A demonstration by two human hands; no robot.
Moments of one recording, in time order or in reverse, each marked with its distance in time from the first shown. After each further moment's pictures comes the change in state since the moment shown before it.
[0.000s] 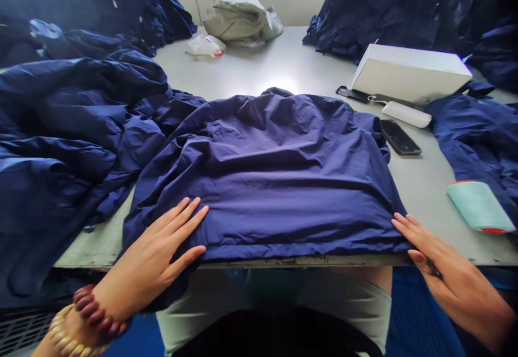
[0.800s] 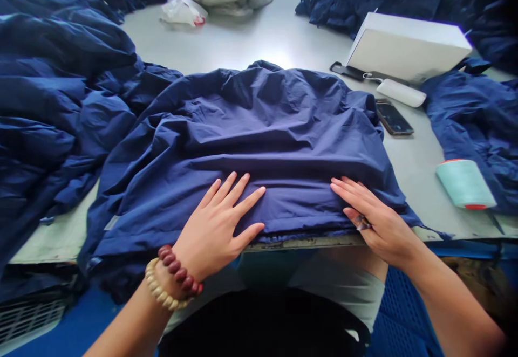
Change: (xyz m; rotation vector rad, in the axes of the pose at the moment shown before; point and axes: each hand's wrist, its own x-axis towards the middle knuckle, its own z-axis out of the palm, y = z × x) left_hand 0.092 0.103 0.038 -0.094 -0.078 0.046; right_hand 0.081 -0.050 0.020 0.215 -0.130 -0.148
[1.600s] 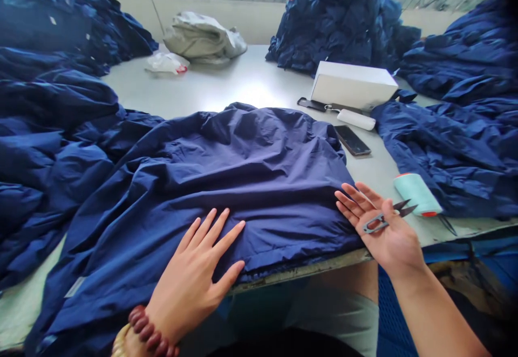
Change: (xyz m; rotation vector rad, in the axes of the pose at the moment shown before) left_hand -0.004 -0.011 -0.001 0.077 0.093 0.048; right_hand 0.003 0.028 -0.006 1.040 0.544 0.258
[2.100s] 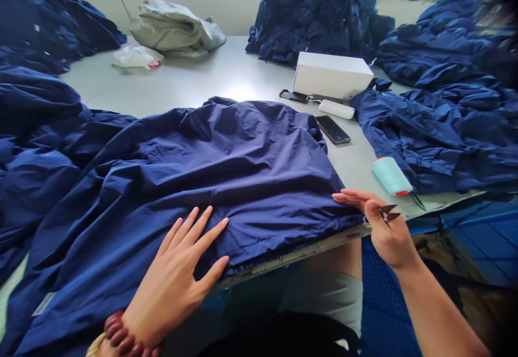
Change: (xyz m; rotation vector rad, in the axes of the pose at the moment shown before) left_hand 0.005 -0.006 -0.002 -0.034 -0.018 0.017; right_hand -0.037 -0.032 -0.012 -0.491 0.128 -0.040
